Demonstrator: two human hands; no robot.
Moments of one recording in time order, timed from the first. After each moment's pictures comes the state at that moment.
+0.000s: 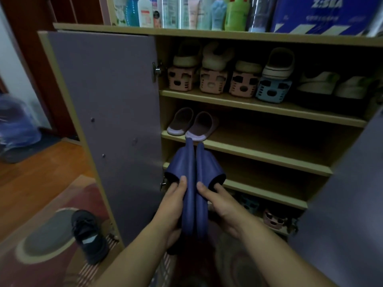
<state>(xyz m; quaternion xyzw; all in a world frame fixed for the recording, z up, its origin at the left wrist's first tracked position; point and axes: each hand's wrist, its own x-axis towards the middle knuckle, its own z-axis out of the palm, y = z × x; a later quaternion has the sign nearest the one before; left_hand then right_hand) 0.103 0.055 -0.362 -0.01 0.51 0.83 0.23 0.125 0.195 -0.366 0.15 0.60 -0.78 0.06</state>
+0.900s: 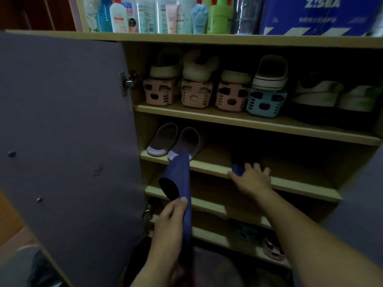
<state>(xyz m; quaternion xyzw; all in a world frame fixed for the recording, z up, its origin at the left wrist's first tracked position) 0.041 0.120 -0.372 -0.07 0.62 0.77 0.15 -0.024 0.386 -0.361 0.33 0.94 -0.12 -0.05</state>
